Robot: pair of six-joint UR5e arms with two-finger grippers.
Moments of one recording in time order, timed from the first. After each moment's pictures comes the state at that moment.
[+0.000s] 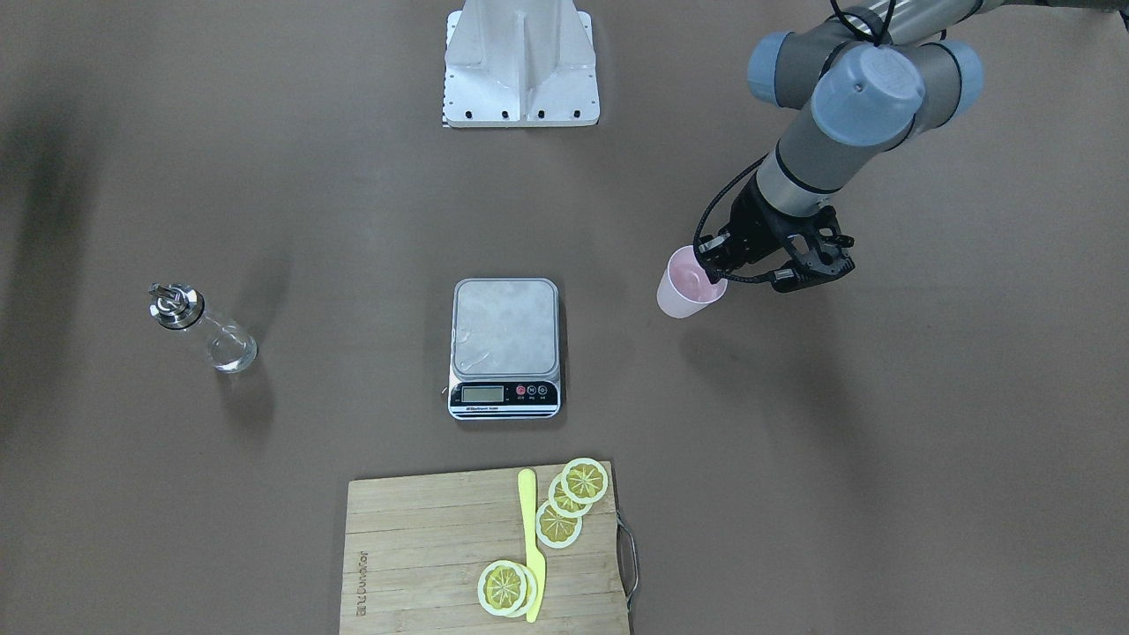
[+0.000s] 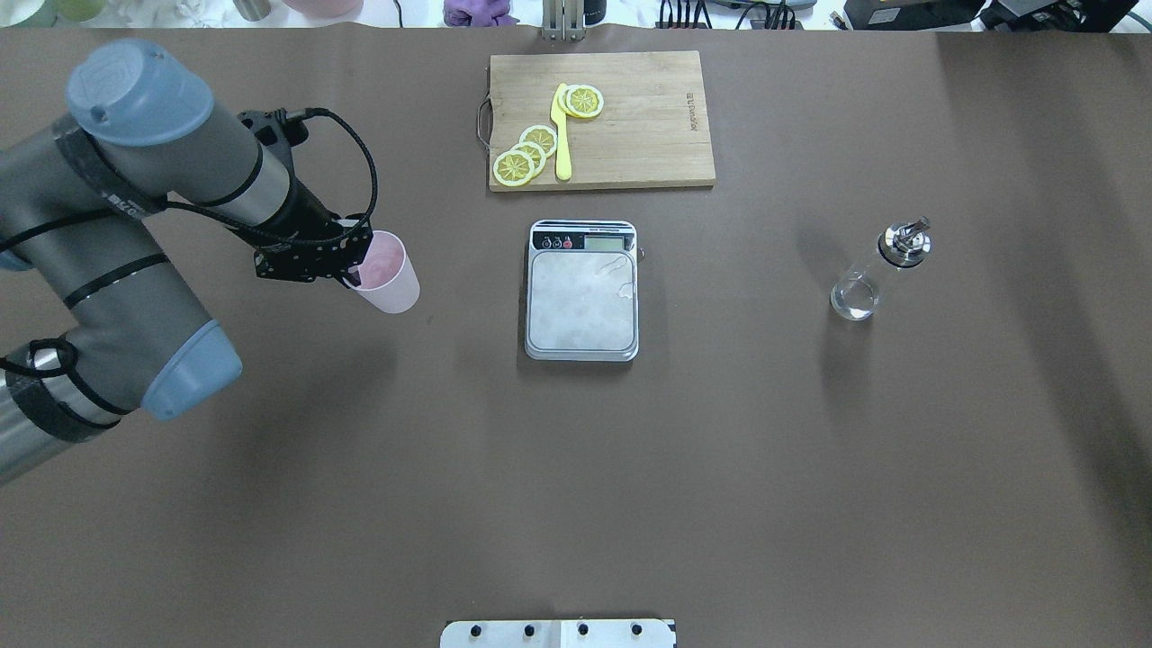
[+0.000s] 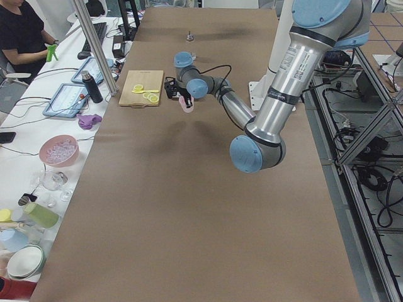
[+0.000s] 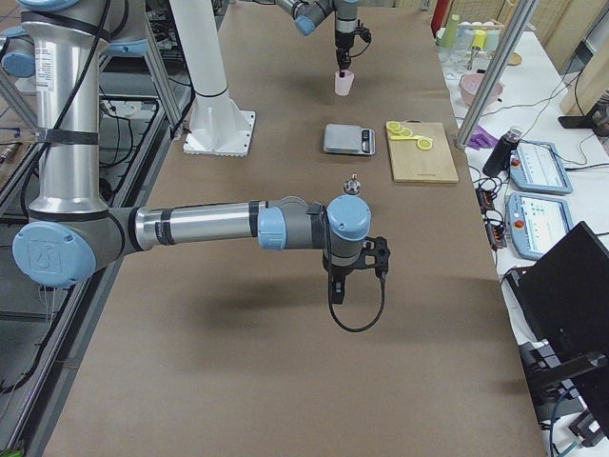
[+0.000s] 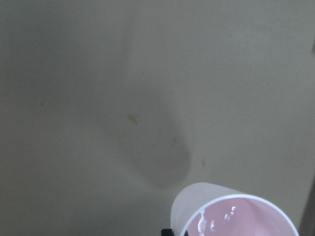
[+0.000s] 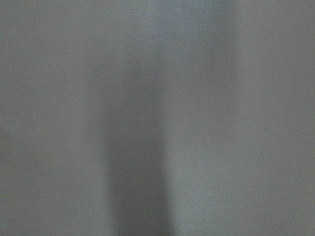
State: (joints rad) left arm -0.80 -2.08 -1.79 -1.64 -2.18 -1.35; right arm 1.52 -1.63 1.76 -1.63 2.43 0.07
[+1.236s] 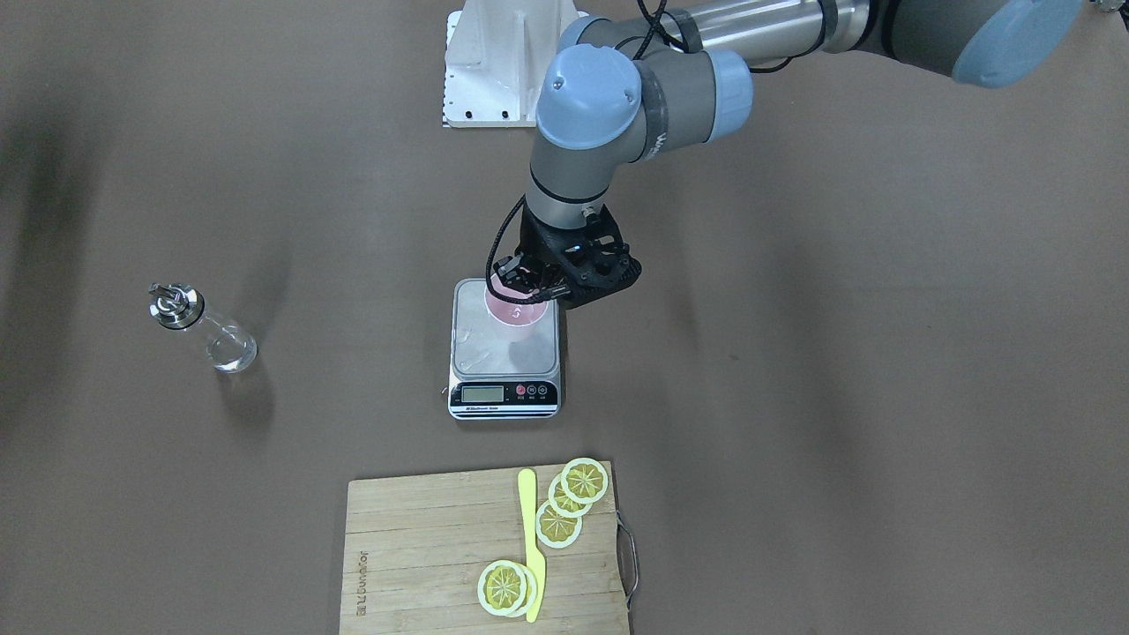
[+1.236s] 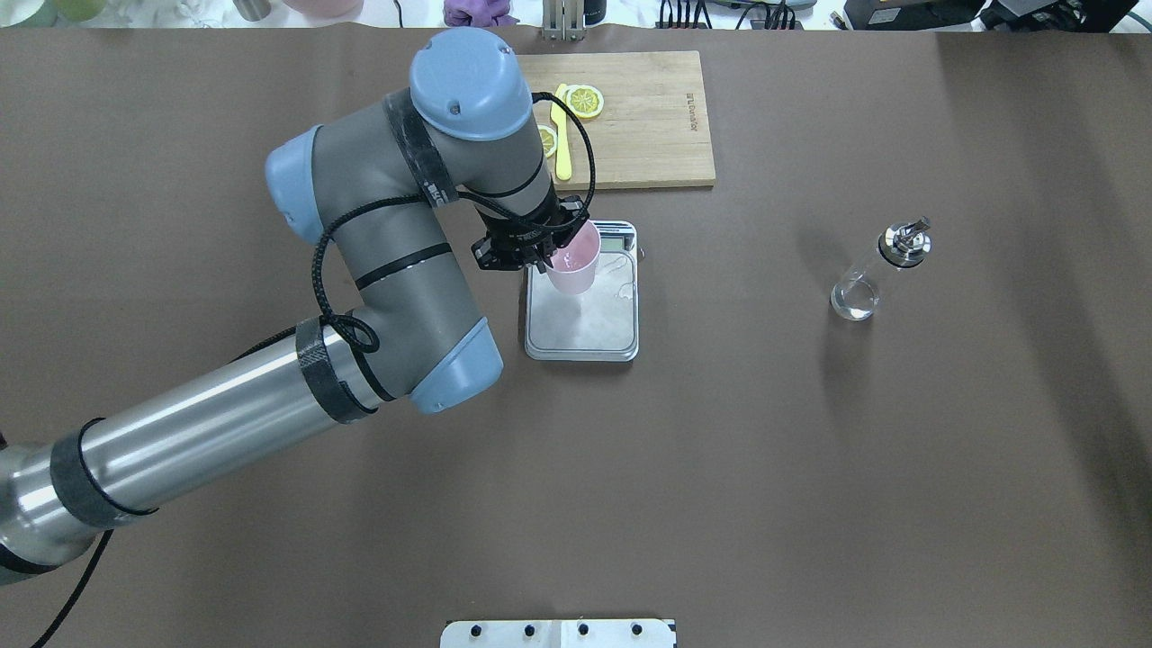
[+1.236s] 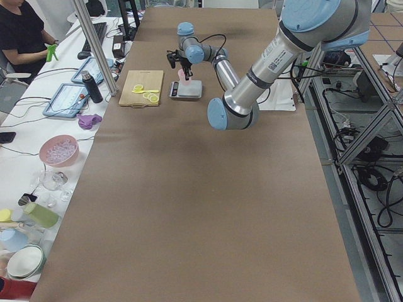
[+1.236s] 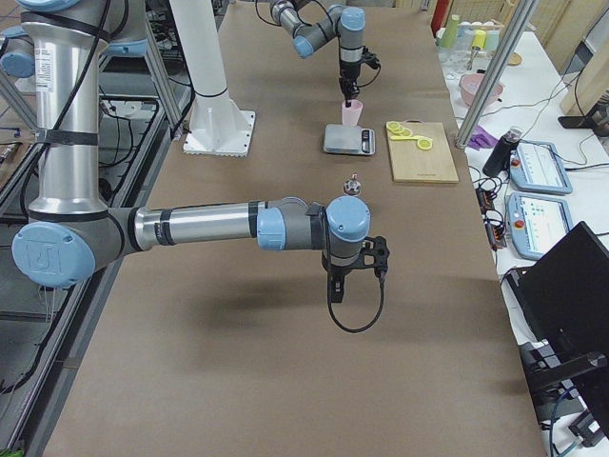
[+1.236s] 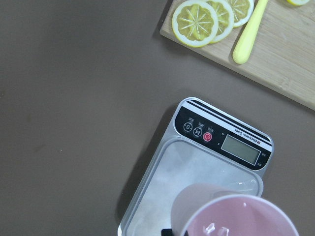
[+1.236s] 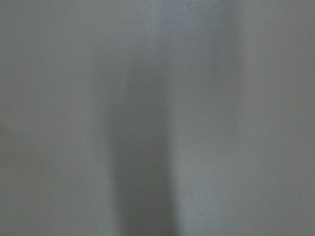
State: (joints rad) left arm -0.62 -2.49 -1.47 -1.60 -1.99 -1.59; right arm 1.52 -1.64 1.76 -1.64 2.45 0.07
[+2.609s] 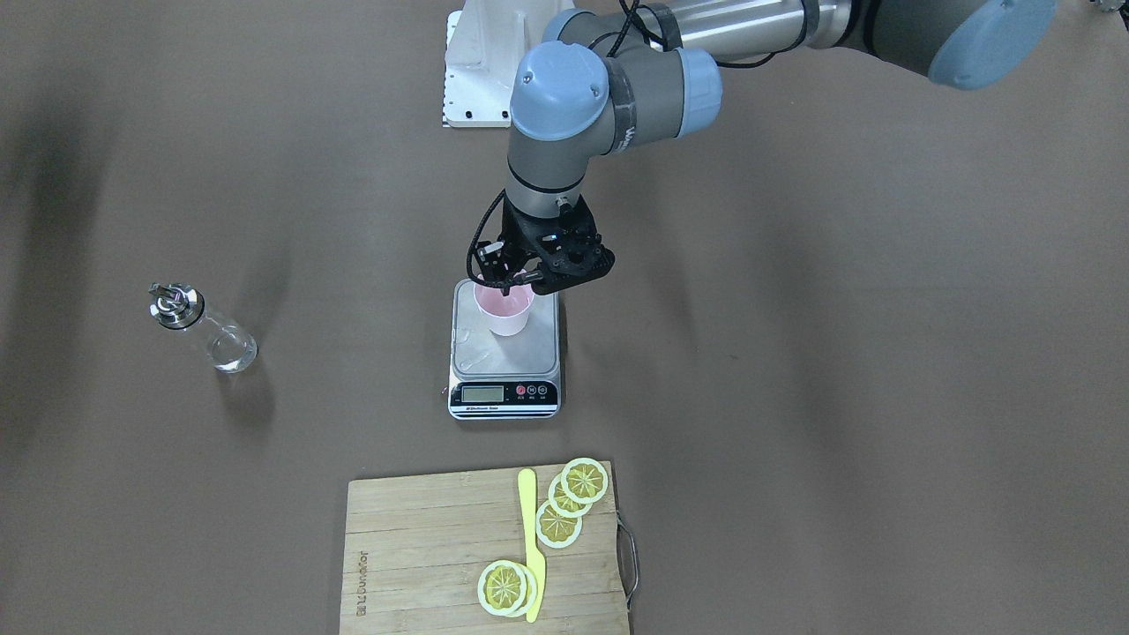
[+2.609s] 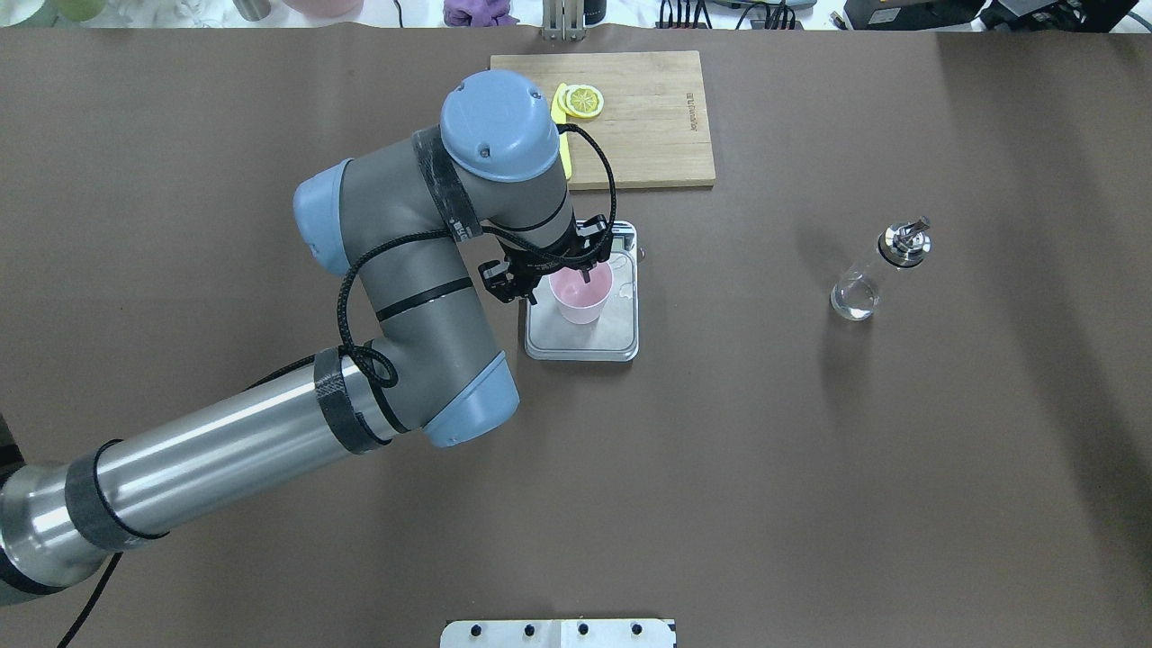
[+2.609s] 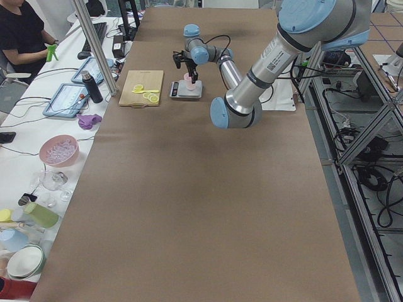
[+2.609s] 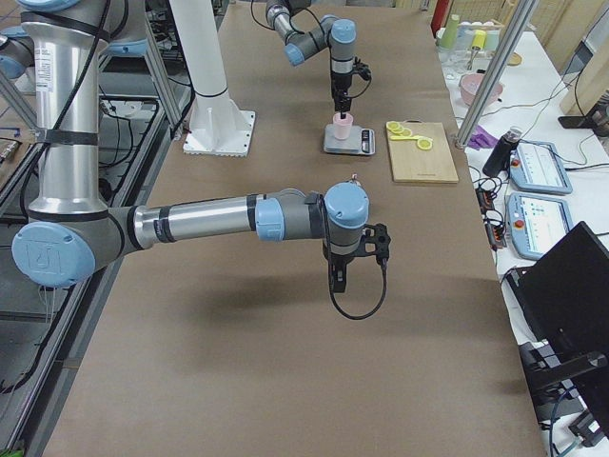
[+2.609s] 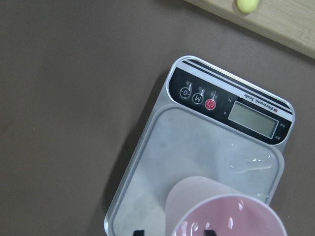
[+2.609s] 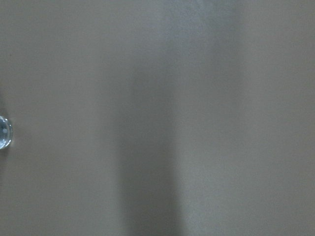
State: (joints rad) left arm -0.59 -2.48 -1.50 -1.59 -1.97 -1.56; right arm 1.52 -1.64 1.84 -1.64 2.46 0.07
